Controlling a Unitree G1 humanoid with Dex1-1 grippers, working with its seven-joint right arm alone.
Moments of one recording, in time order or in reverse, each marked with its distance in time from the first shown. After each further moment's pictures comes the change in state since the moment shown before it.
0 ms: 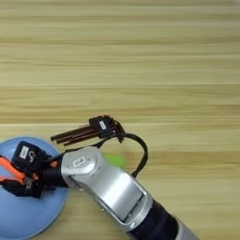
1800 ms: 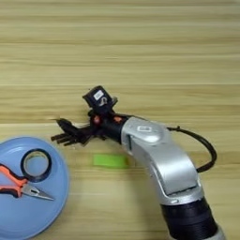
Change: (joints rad) arm 0.067 -0.067 -0.608 0.075 0.061 -0.080 -0.046
